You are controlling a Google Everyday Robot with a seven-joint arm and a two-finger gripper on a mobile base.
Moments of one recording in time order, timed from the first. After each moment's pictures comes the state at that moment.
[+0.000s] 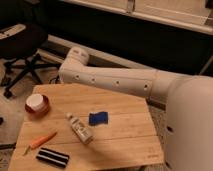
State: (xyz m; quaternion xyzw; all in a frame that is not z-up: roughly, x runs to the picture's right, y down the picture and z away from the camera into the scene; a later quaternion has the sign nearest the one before) arm -0.197 -0.051 0.743 0.08 -0.14 -0.84 0.52
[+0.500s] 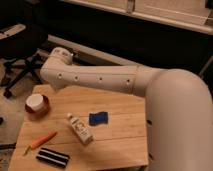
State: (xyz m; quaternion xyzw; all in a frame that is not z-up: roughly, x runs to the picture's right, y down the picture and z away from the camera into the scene) arm -0.238 -0.007 0.742 0.03 -0.20 -0.86 0.48
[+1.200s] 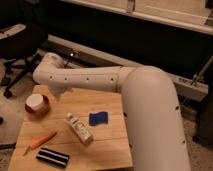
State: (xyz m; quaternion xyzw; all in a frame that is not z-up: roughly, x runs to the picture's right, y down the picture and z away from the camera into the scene) arm -0.232 0.030 0.780 -0.06 -0.20 -0.88 0.43
